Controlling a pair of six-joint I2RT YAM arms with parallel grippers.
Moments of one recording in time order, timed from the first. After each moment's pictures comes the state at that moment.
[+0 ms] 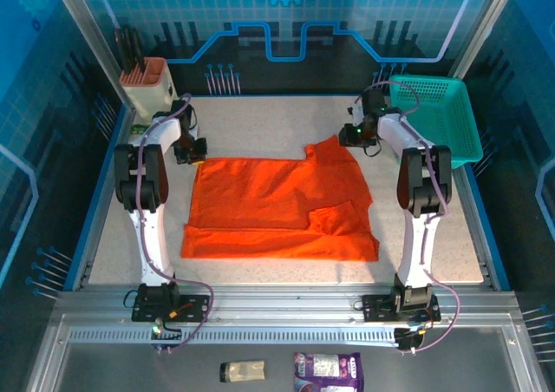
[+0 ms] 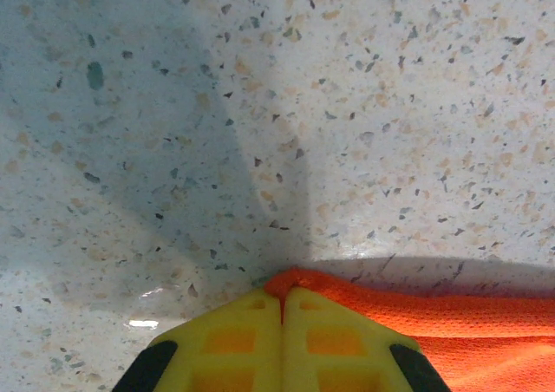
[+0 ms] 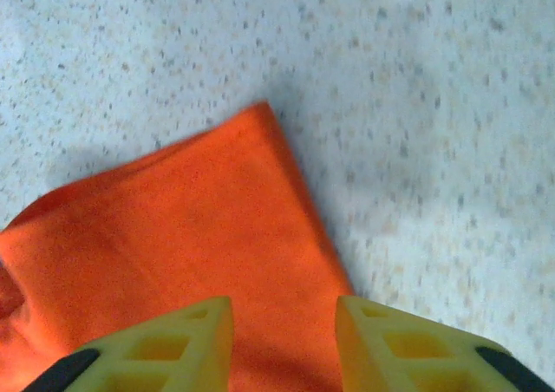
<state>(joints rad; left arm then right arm) 0.08 2.24 1.75 -0.89 0.13 -0.22 0.09 2.19 1.78 -0.70 -0.23 0.09</state>
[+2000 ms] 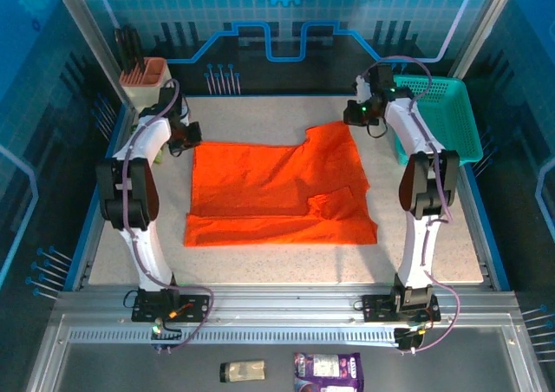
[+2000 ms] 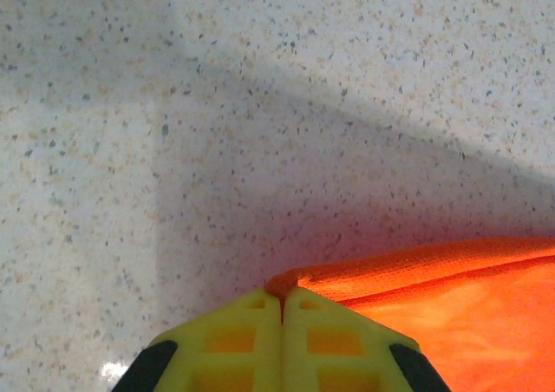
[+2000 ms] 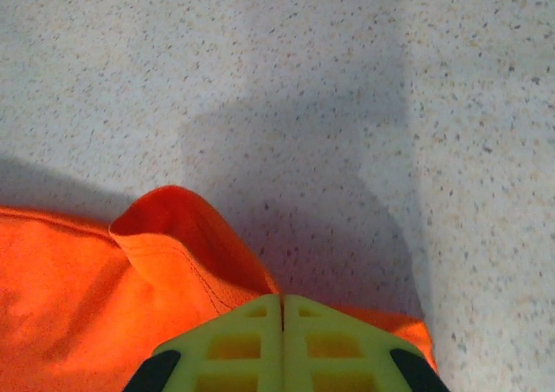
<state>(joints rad) 0.08 1.97 1.60 -0.76 0.12 -0.30 0.08 2.10 1.95 -0.84 -0.32 0.13</state>
